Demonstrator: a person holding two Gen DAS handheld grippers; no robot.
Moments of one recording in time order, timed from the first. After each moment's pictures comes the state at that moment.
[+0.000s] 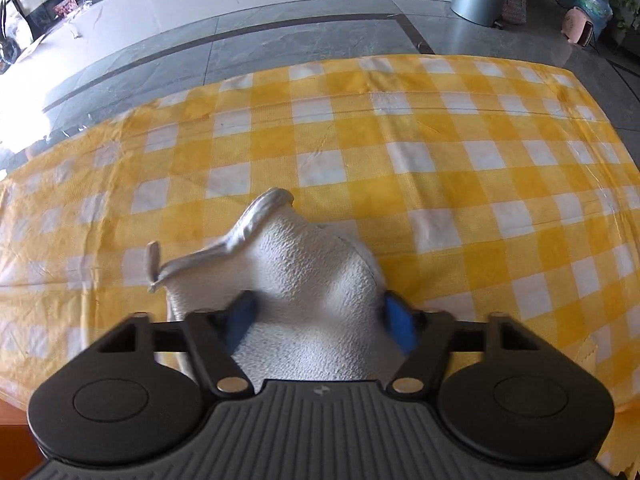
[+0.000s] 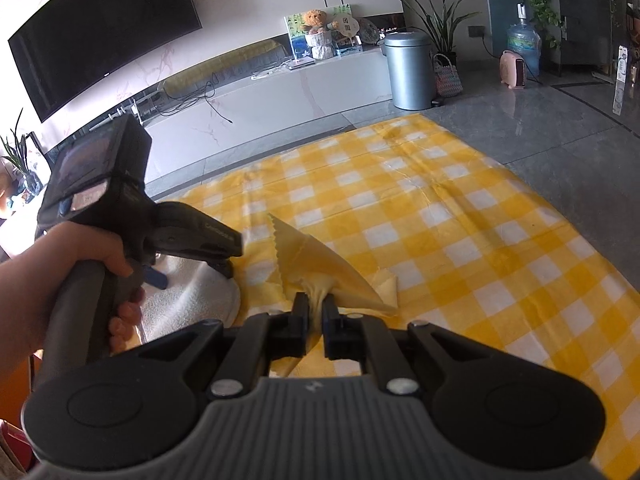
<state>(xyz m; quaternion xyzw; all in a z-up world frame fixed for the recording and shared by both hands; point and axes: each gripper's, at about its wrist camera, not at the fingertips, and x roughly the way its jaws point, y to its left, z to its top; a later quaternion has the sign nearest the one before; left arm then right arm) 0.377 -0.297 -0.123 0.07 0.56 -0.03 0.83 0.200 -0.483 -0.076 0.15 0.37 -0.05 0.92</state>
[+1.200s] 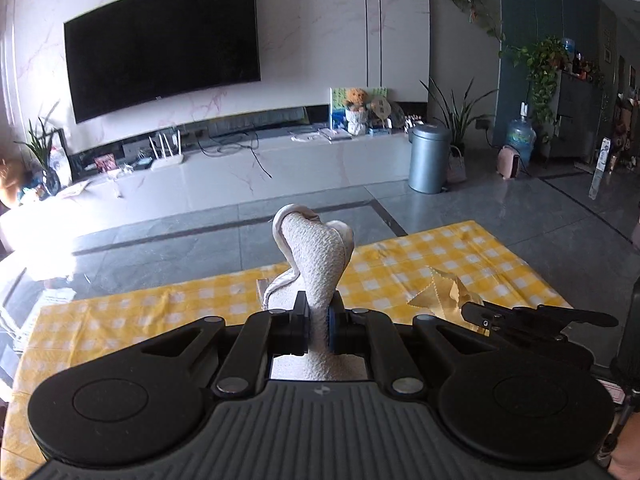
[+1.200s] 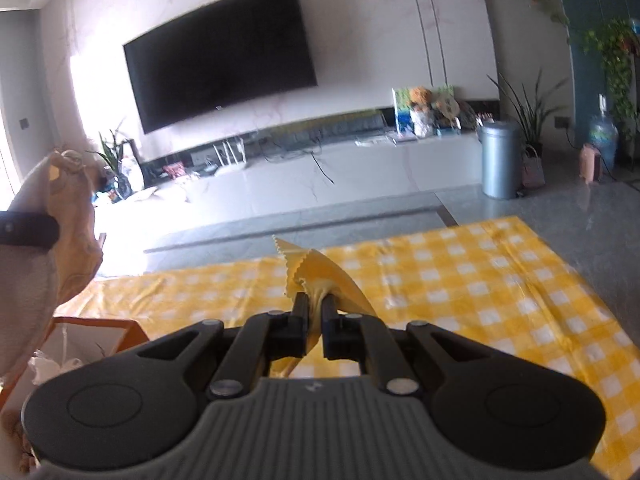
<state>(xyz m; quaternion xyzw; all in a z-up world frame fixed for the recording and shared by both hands) 0.125 -0.135 0.098 0.06 0.28 -0.10 0.95 0.136 -0.377 0.021 0.09 0.24 0.08 0.96</state>
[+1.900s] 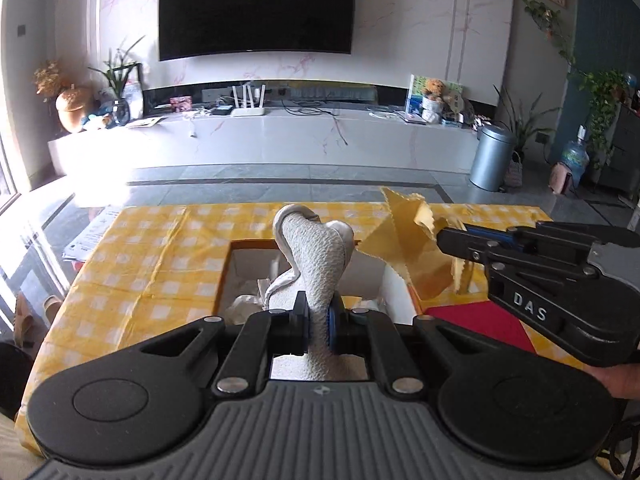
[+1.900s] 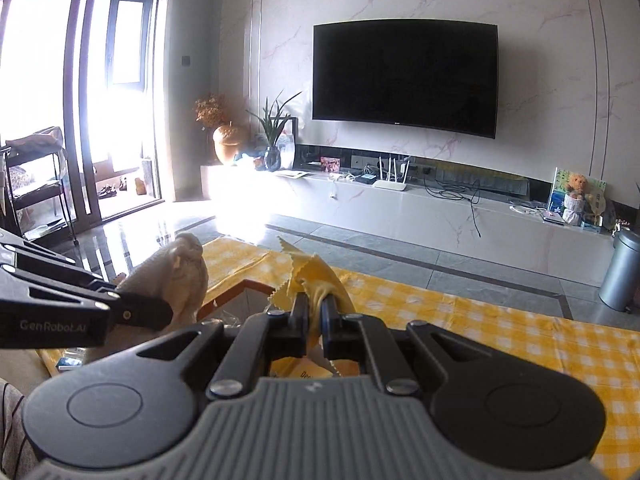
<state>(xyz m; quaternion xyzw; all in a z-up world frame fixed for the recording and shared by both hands) 0.050 0.028 0.049 -0.02 0.31 -0.01 0.95 0.076 -0.178 0.050 -0.05 0.20 0.28 0.94</state>
